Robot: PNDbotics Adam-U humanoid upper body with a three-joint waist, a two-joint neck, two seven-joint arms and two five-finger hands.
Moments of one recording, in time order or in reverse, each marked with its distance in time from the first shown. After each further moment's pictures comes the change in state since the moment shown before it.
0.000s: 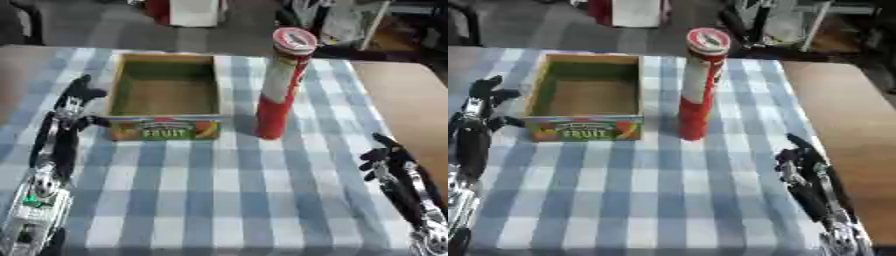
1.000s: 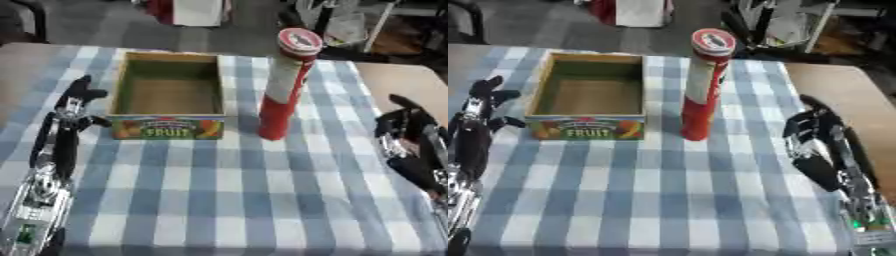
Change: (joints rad) left arm 0.000 0.000 -0.006 0.000 0.001 0.000 -0.009; right arm -0.206 -0.215 0.001 -0.089 0.017 0.015 0.029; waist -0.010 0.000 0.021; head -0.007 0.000
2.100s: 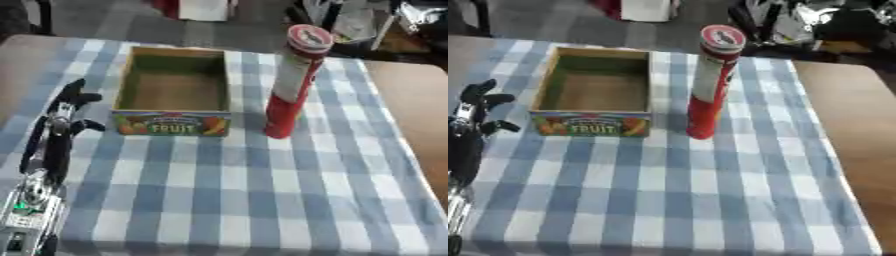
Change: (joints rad) left arm -0.010 0.001 -0.022 0.000 0.000 -0.001 -0.025; right arm -0.578 -0.301 0.162 0.276 -0.049 -0.006 0.238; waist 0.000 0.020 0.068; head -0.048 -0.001
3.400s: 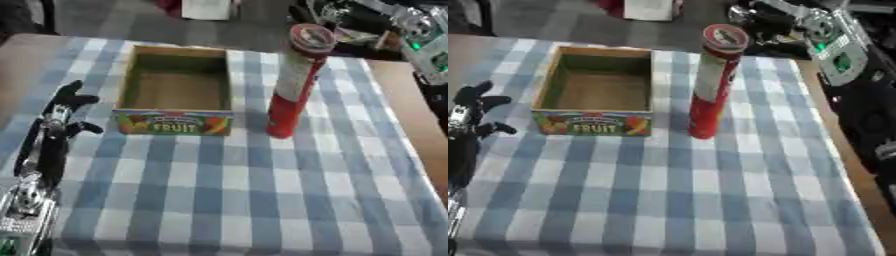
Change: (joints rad) left arm -0.008 0.000 -0.008 0.000 0.007 0.000 -0.019; right arm -0.183 0.227 -0.022 0.458 0.224 -0.068 0.125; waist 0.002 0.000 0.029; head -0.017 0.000
